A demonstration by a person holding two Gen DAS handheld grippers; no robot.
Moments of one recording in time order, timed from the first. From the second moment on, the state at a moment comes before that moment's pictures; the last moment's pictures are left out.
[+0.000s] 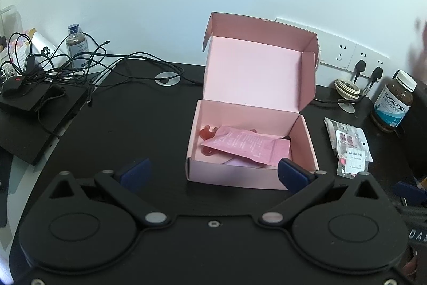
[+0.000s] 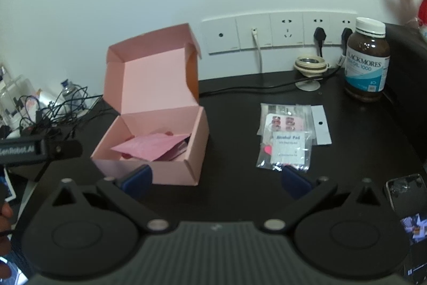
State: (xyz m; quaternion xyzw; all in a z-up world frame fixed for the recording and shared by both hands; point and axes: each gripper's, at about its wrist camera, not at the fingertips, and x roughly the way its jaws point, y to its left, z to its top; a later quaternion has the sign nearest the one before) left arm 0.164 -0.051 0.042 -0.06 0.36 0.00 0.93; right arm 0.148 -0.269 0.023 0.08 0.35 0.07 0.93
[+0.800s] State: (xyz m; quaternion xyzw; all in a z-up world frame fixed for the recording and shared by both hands) left arm 0.168 -0.071 0.044 -0.06 0.36 -0.01 0.93; right arm 0.144 -0.278 0.024 0.08 0.37 0.07 0.92
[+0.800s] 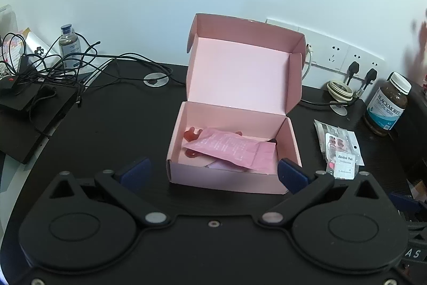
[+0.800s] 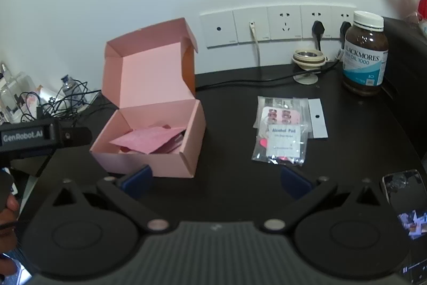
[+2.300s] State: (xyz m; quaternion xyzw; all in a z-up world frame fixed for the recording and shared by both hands) left arm 0.192 -0.148 0.049 -0.01 0.35 -0.06 0.93; right arm 0.117 -0.295 0.003 0.01 0.38 0.09 0.92
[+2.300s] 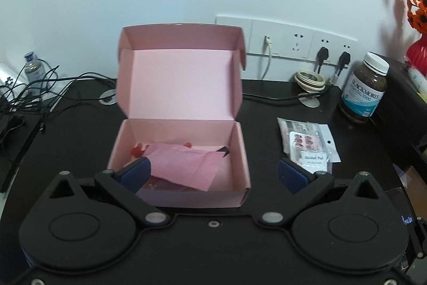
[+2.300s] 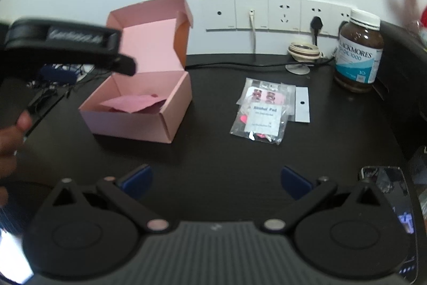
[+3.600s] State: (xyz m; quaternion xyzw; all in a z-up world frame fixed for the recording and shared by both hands) left arm 0.234 -0.223 0.032 -0.02 0.37 -0.18 0.91; right arm 0.113 -0.297 -0.008 0.00 0.37 0.13 0.92
